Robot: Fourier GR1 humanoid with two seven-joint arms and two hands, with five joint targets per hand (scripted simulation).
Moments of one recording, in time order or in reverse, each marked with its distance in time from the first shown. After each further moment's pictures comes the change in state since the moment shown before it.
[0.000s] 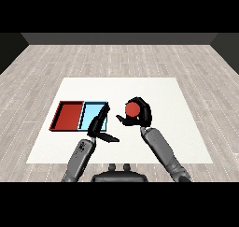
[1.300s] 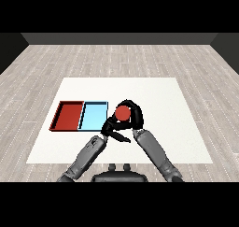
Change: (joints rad) left arm -0.158 0.002 -0.199 0.242 0.201 0.148 -0.046; right arm -0.008 0.115 0.037 -0.002 0.107 0.036 0.014
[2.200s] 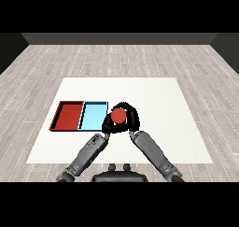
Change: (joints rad) left arm -0.054 0.004 -0.019 0.037 0.061 0.250 -0.032; right arm -0.013 -0.001 0.069 0.021 -0.057 -0.036 -0.042
